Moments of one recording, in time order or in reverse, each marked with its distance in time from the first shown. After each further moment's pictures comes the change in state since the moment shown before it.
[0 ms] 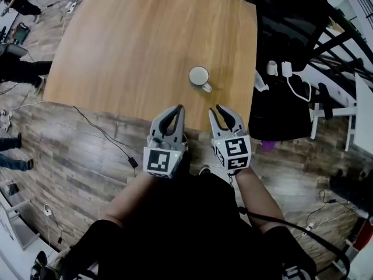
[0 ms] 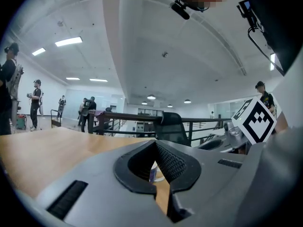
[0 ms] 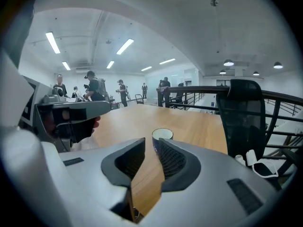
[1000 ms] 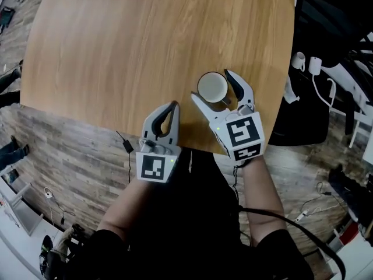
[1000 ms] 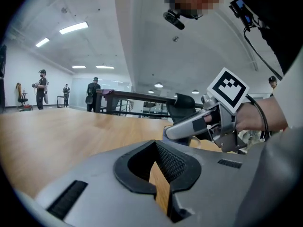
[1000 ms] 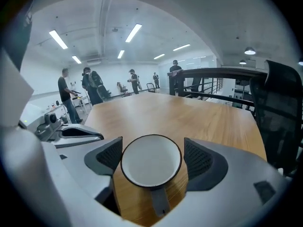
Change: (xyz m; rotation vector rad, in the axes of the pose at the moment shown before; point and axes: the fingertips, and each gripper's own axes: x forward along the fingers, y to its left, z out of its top) left arm 0.094 0.095 -0.137 -0.093 0.139 0.091; right arm 0.197 -0.036 -0.007 -0.076 0.118 0.185
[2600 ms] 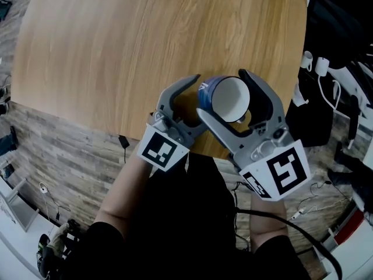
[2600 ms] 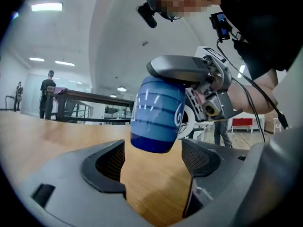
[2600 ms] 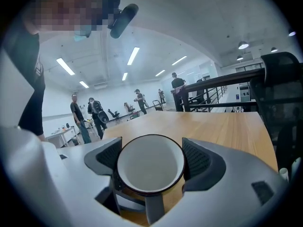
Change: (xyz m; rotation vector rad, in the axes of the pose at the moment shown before) left arm 0.058 -0.057 0.003 0.236 -0.086 -0.497; right arm -0.043 0.014 0.067 0.097 -0.225 0.117
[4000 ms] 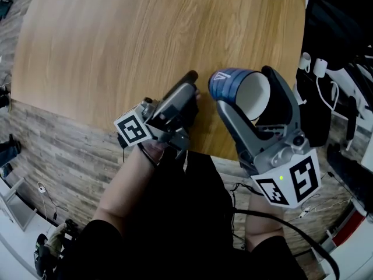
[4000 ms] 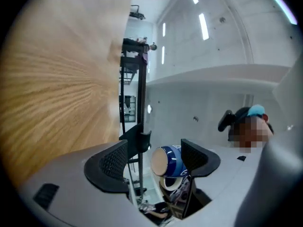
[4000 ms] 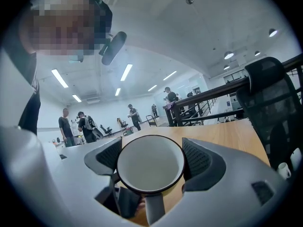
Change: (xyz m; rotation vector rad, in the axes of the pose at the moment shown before) left arm -0.031 0.062 0.017 -1.401 -0.591 -0.158; right arm -0.030 -0.018 0.042 0.071 -0.185 -0.089
